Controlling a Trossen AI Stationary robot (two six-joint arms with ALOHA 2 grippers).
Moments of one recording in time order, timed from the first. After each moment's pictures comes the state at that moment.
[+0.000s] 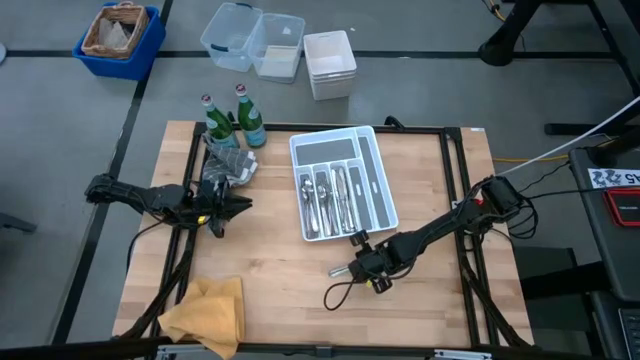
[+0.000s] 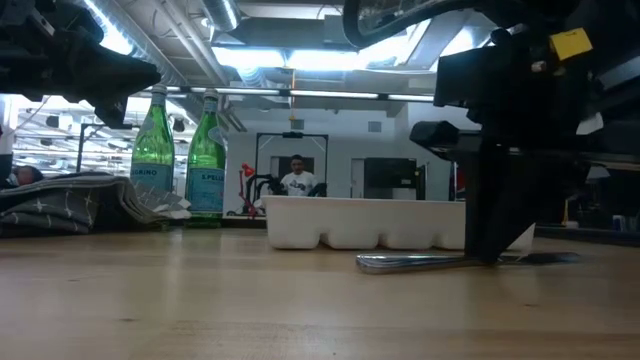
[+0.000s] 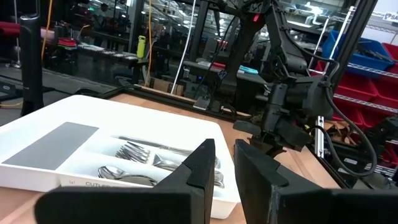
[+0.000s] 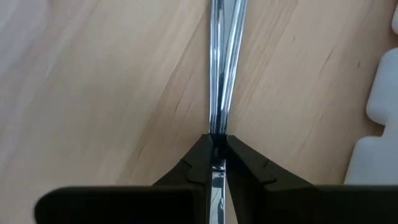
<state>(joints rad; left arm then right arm) -0.23 0.02 0.01 0.06 -0.38 -0.21 0.44 1.82 1.05 -0.44 0.17 -0.11</state>
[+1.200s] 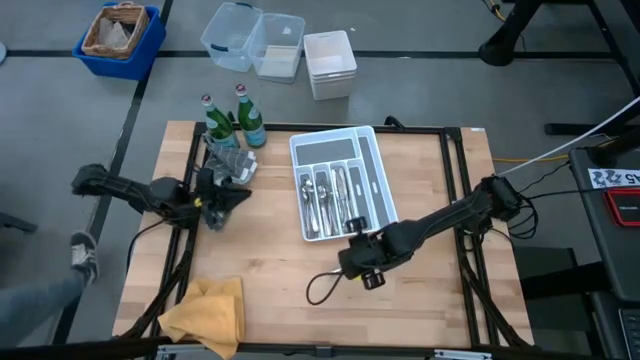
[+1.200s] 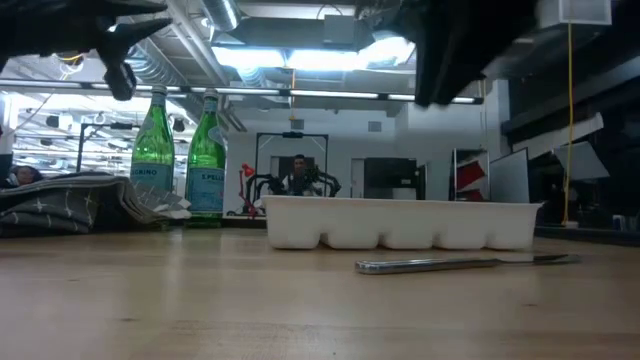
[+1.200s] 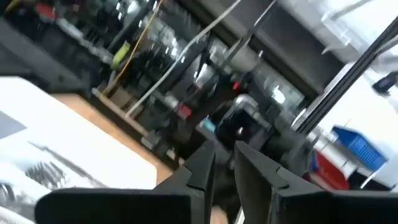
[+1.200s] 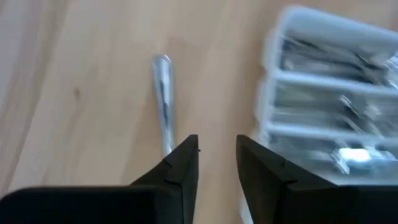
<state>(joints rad) -0.23 0.24 0.10 0.41 -0.38 -0.61 0.42 1.82 1.51 -0.94 0.23 0.02</state>
